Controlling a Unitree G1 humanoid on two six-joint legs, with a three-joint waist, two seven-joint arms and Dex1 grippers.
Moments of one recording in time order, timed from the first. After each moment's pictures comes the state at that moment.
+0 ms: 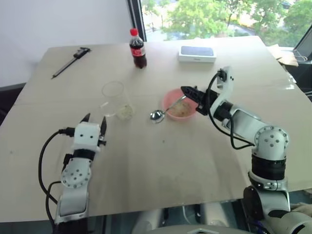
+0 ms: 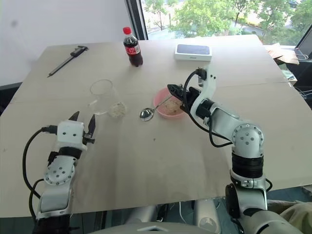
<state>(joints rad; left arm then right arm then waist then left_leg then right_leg) 0.06 0.35 0.28 -0.17 0.09 -0.08 -0.15 -0.59 -0.16 -0.13 -0.29 1.23 1.00 -0.15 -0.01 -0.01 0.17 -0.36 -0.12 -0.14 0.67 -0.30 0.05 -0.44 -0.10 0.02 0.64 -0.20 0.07</state>
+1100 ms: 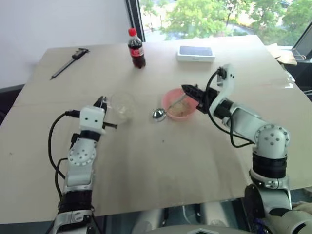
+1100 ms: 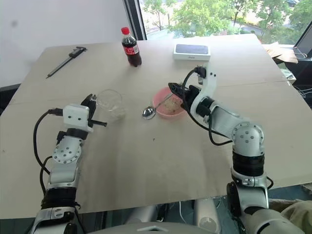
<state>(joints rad) -0.20 0.41 0.20 0.14 0.05 -0.32 -0.18 -0.68 -0.20 -0.13 -0.28 1.19 0.98 -0.14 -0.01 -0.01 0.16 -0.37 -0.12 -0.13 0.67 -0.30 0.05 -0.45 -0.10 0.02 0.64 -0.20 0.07</state>
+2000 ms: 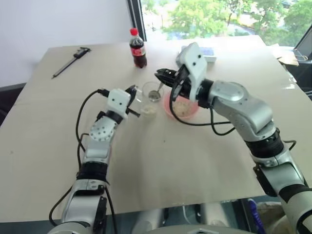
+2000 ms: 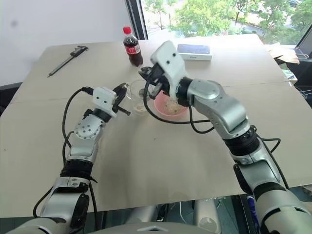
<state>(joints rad) -0.50 0.39 0.06 0.41 0.00 -0.36 -0.40 -0.89 -0.35 0.39 -0.14 0.41 0.54 0.44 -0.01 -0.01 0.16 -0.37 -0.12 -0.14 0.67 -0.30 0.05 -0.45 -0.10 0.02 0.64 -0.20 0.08</state>
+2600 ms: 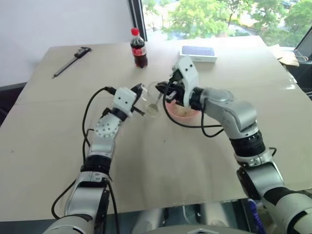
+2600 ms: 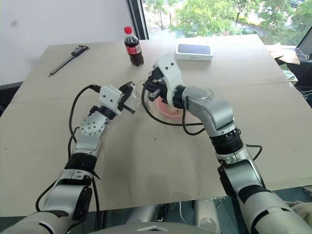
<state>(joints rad) -0.56 0.38 0.03 0.53 0.01 -0.47 -0.41 -0.88 -0.15 0.17 -0.04 0.44 0.86 0.45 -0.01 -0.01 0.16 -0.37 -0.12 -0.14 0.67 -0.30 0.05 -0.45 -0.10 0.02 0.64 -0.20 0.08</state>
